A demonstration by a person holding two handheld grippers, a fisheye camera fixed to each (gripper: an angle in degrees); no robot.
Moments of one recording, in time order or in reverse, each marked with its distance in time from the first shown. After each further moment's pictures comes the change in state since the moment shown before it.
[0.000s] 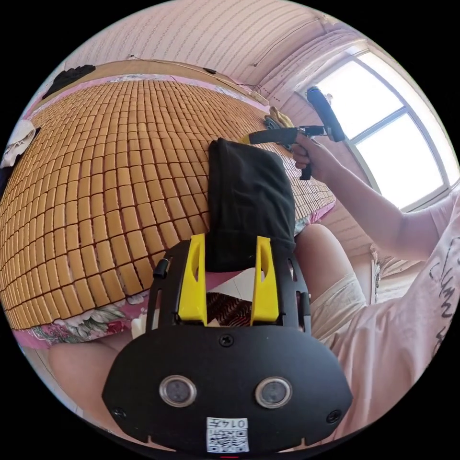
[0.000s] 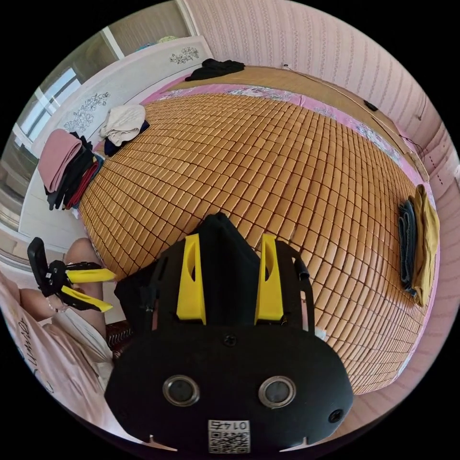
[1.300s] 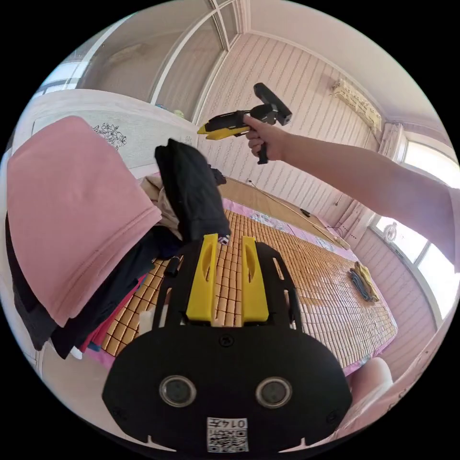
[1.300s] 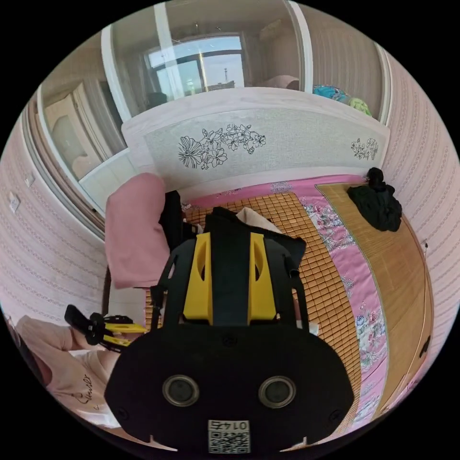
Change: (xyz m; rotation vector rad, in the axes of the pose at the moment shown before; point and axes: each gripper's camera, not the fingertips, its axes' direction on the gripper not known) left arm -0.140 0.061 -0.287 0.809 -0.474 -0.297; right arm -0.452 -0.448 -0.081 0.203 -0.265 -0.735
